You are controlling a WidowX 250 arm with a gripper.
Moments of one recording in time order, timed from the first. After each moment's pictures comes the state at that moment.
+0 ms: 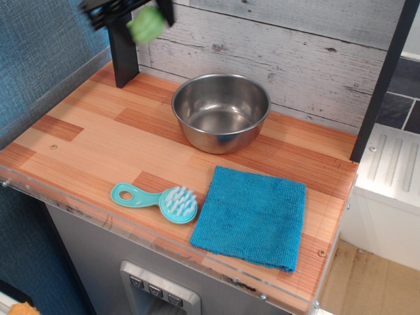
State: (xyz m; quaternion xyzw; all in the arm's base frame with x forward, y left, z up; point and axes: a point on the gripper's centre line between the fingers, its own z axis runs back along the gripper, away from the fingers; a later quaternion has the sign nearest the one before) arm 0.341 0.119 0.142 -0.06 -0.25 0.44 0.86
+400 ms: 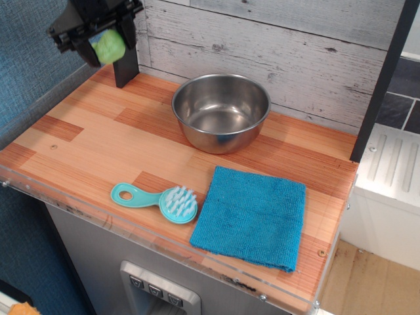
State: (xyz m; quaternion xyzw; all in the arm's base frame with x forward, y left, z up) arm 0.339 0.159 0.106 -0.02 -0.24 0.48 0.84
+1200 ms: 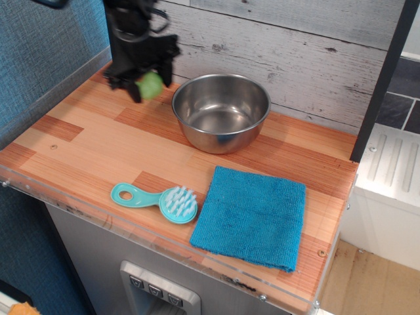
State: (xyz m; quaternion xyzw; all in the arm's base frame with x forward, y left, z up) arm 0.386 0.119 0.039 -0.02 -0.20 0.48 0.85
